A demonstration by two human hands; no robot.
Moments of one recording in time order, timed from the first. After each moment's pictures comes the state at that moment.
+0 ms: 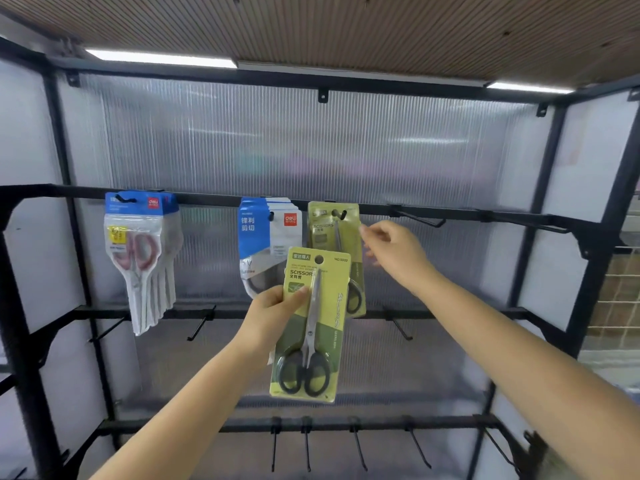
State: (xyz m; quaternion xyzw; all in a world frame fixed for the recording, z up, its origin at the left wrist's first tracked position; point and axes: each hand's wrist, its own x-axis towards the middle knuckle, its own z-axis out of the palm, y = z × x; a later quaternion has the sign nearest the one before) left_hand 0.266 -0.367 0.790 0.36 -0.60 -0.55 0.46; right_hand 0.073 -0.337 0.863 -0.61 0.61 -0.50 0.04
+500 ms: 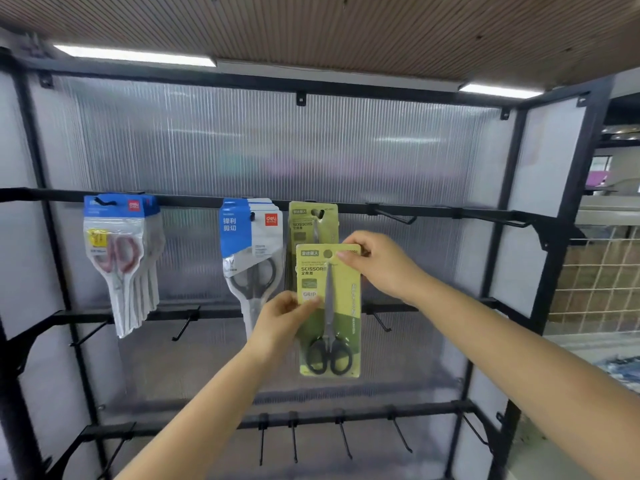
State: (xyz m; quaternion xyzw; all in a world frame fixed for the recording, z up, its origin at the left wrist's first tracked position) left_hand 0.240 -0.342 0.782 0.31 -0.61 -0.57 0.45; right_hand 0.085 -0.290 0.867 -0.68 0.61 -0.40 0.04
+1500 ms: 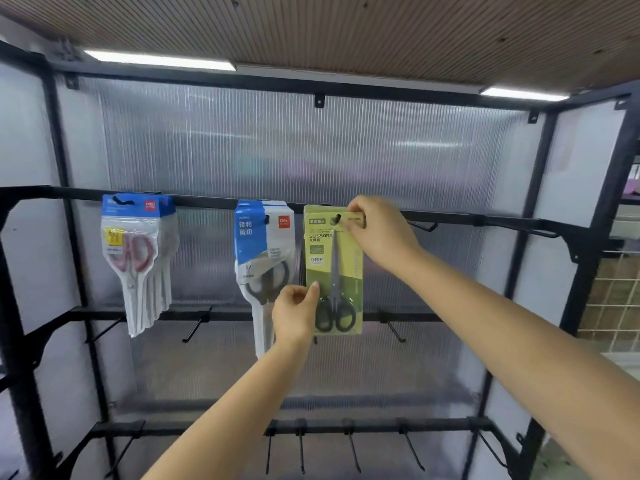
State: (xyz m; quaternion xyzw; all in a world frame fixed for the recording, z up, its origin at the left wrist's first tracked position) left_hand 0.207 -0.376 0.780 0.44 -0.53 -0.46 0.56; right_hand 0.088 -0.338 0.898 -0.66 0.62 -0.38 -0.19
